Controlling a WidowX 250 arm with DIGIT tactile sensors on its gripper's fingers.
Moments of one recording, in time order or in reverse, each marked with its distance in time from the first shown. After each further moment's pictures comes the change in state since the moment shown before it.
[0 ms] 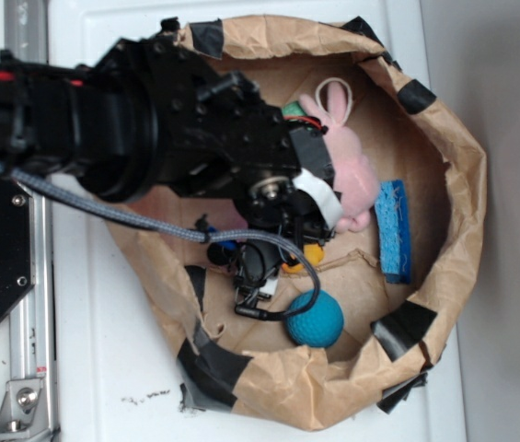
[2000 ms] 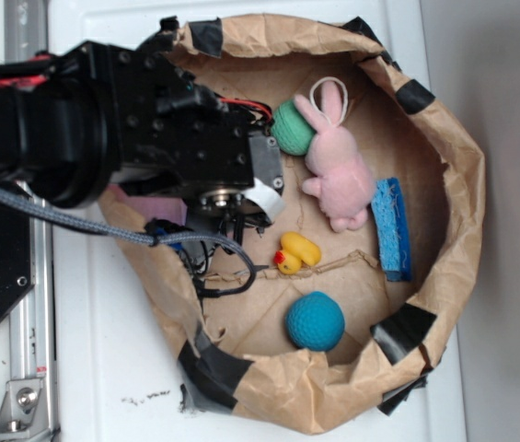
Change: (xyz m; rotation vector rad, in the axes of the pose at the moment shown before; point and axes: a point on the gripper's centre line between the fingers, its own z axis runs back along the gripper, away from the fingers) arm -0.050 -0.004 0.004 0.054 0.202 -0.020
